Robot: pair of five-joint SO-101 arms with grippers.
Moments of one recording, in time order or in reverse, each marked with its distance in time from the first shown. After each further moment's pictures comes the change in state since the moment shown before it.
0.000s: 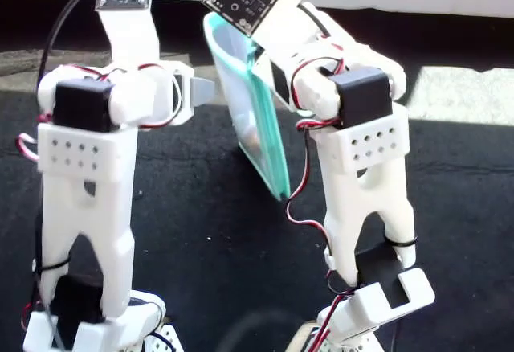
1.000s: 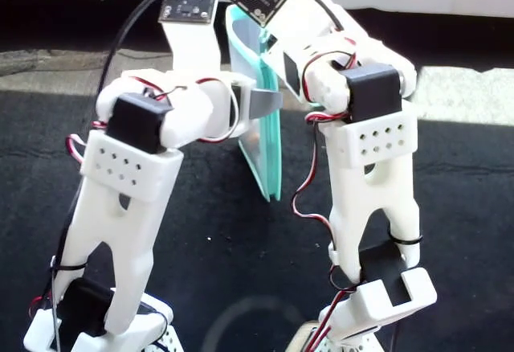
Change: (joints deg) left arm 13.2 -0.7 8.4 -11.3 6.5; right arm 3.1 0.2 0.0 -1.4 0.0
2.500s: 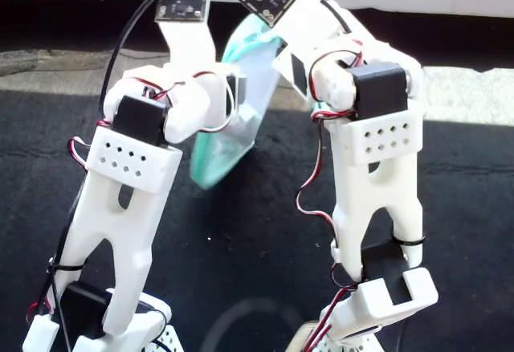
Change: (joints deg) left arm -4.9 -1.6 7.4 -11.3 -2.5; right arm 2.0 0.1 0.0 3.8 0.0
